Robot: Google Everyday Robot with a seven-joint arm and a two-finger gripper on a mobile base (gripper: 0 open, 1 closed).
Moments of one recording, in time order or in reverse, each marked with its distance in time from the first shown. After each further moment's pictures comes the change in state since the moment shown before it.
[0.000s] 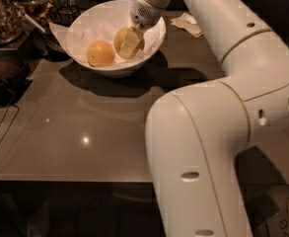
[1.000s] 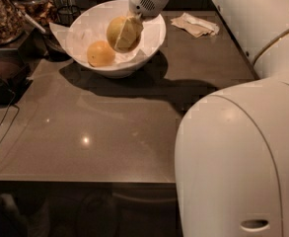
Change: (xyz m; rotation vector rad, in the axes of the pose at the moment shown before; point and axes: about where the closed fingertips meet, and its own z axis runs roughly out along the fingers) arm -0.024 0.045 -0.044 0.014 -0.109 -0.126
